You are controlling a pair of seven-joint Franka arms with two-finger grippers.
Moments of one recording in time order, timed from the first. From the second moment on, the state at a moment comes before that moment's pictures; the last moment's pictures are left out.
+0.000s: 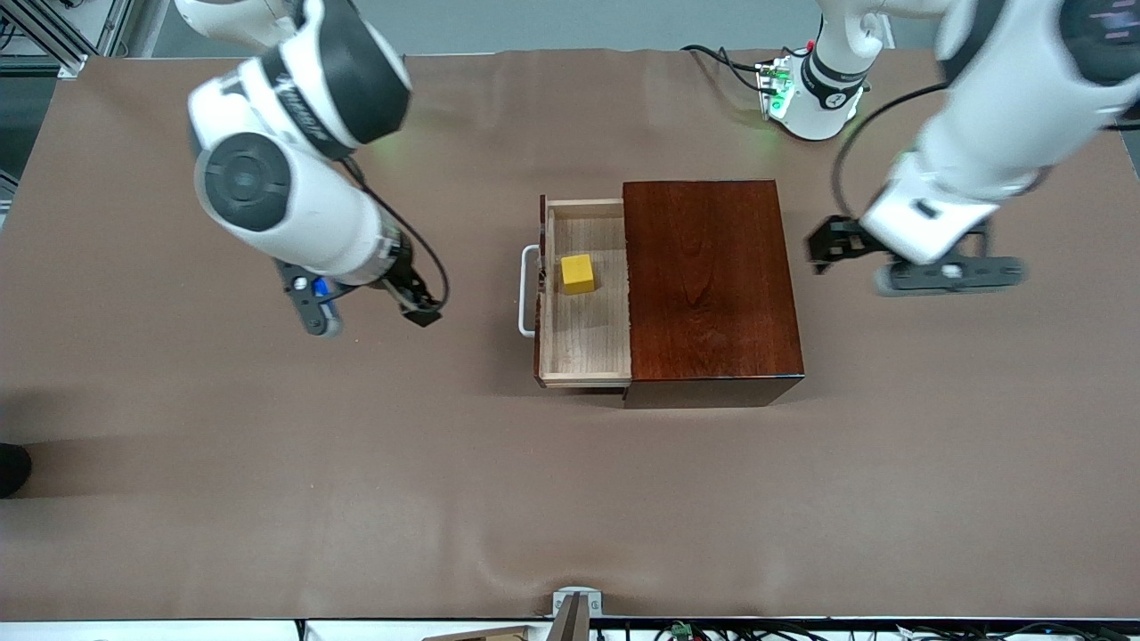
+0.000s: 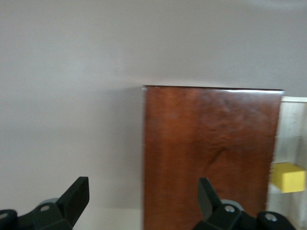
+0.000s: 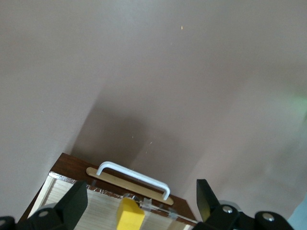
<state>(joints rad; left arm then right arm) -0.29 0.16 -0.10 -1.48 0.01 1.63 -0.45 0.51 0.41 -0.11 -1.22 0.21 1.47 1.46</state>
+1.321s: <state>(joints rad) -0.94 0.67 0.06 -1.24 0.05 2.27 -1.69 0.17 0.28 -0.12 -1.22 0.21 1.23 0.51</state>
